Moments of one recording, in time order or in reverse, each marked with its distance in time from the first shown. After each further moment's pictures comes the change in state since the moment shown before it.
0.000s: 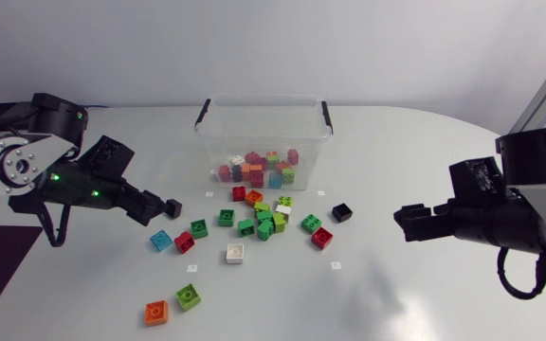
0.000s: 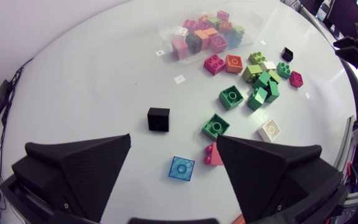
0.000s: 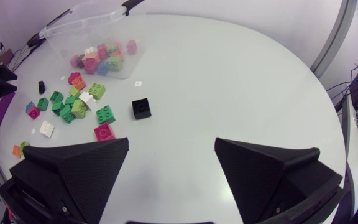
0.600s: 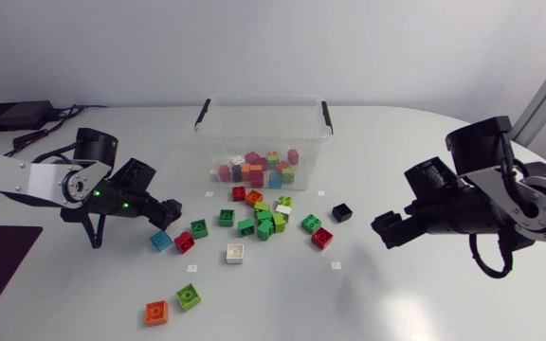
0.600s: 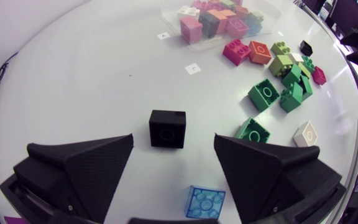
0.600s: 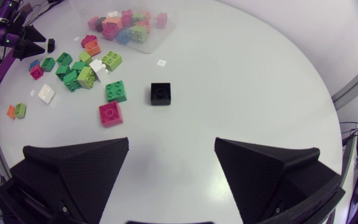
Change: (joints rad) left arm 0.037 0.325 -0.014 0.325 0.054 0.026; right arm 0.064 0.232 0.076 0.026 -0.031 -0.188
